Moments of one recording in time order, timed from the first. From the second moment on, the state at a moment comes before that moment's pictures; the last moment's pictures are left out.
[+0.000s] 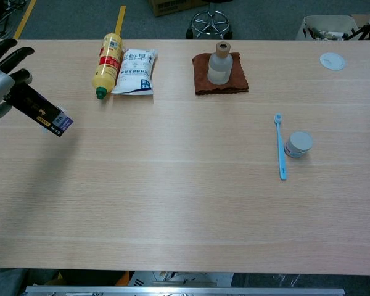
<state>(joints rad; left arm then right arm) -0.38 -1.32 0.00 -1.51 1.55 1.38 0.85 0.14 -1.16 0.11 -1.49 -1.47 1.46 0.08</state>
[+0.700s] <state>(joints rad) -0.36 -1.34 -0.03 -1.42 1.59 1.43 0.82 0.14 -1.17 0.11 -1.49 -1.47 1.46 0.08</state>
